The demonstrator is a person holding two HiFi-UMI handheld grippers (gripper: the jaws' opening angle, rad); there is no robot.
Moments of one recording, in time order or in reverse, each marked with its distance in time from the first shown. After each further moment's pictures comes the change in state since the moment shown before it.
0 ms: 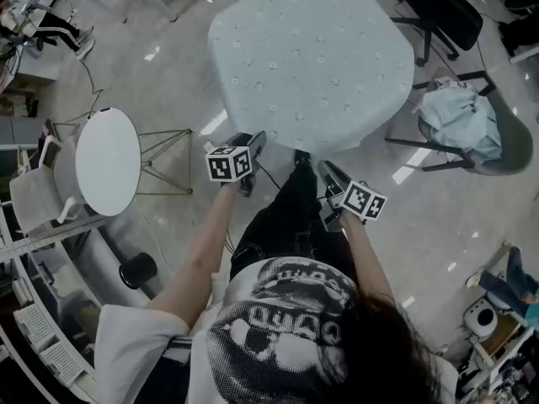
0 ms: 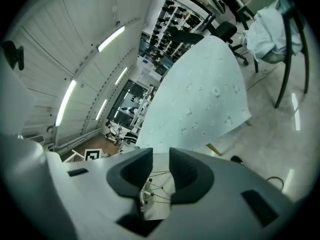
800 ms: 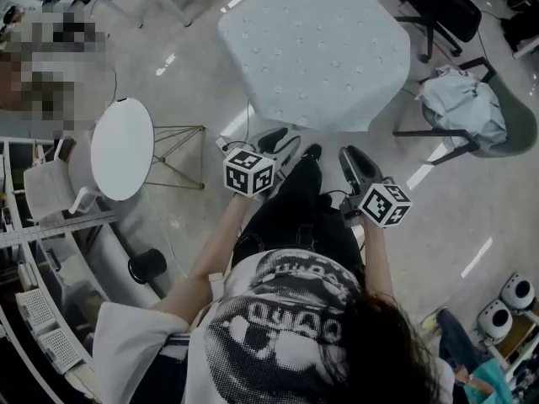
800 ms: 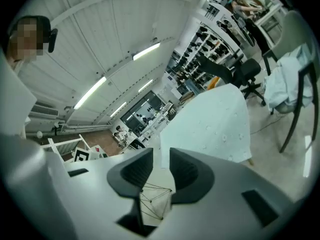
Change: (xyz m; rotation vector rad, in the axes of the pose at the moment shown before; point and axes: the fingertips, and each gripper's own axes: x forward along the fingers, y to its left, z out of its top) left arm -0.080 -0.154 -0.009 0.275 -0.085 -0.255; right arm -0.103 0.074 0.023 -0.316 -0.209 0.094
